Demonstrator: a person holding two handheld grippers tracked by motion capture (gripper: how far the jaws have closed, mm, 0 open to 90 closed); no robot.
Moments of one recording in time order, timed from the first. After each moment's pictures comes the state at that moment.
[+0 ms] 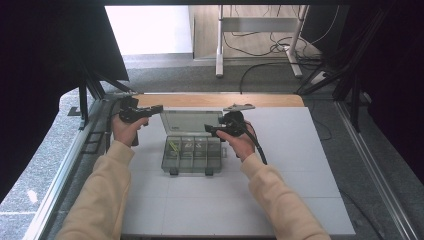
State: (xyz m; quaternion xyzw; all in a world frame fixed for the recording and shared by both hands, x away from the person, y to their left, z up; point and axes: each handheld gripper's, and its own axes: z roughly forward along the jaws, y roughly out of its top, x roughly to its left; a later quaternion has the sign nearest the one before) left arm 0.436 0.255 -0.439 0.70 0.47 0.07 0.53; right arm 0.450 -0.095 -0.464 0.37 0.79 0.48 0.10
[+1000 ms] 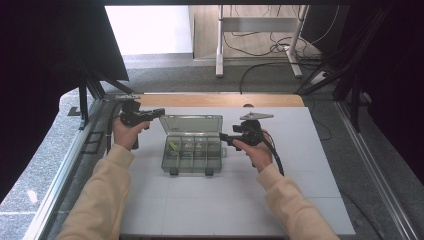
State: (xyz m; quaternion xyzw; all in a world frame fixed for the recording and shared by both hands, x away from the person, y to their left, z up) left arm 0.428 0.251 -0.444 0.72 0.46 0.07 0.52; right arm 0.421 -0.149 -0.461 0.38 0.79 0.47 0.10
